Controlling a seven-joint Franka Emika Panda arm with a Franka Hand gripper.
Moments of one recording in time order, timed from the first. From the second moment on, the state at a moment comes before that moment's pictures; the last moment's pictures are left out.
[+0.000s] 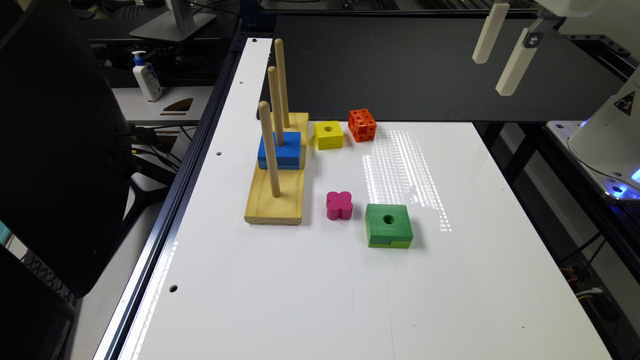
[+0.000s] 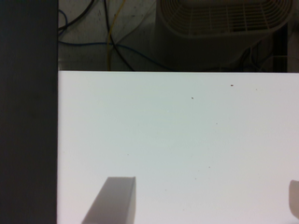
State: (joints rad) arm 0.02 -0.66 0.07 -2.90 0.05 2.25 0.81
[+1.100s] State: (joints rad) arm 0.03 -0.65 0.07 -2.90 0.05 2.29 0.81
